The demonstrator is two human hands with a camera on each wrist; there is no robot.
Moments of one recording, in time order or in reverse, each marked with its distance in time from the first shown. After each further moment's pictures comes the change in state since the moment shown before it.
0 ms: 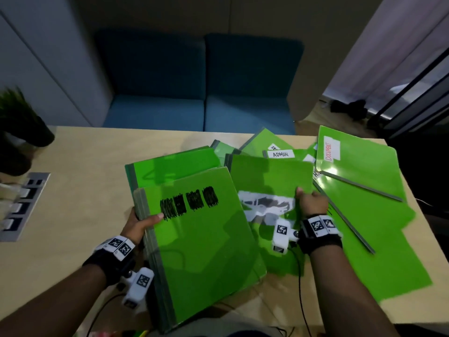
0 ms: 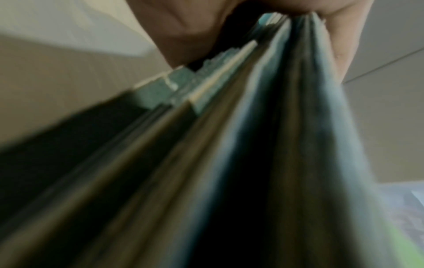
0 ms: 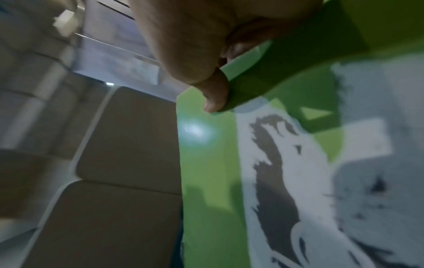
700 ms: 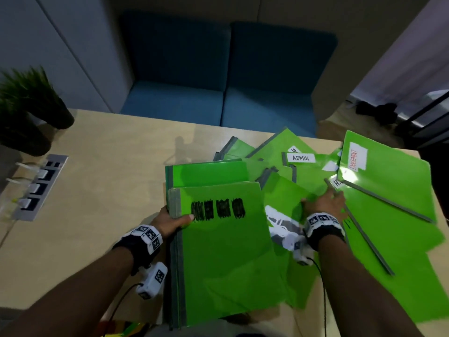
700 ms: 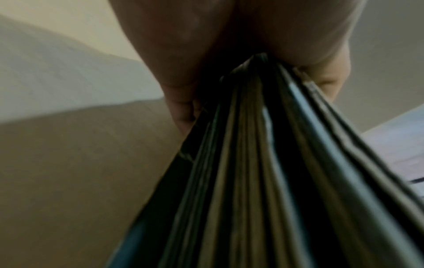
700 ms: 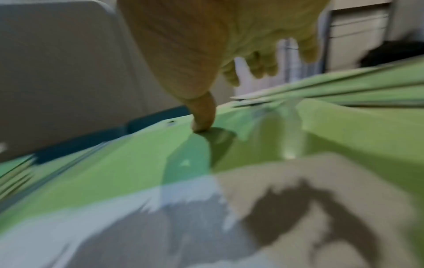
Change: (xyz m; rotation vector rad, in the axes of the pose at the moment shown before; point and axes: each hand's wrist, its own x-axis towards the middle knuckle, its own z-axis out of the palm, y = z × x) left_hand 0.014 -0.010 0.026 0.474 -0.101 -0.156; right_hand 0.037 0.000 0.030 -0.774 0.080 -0.207
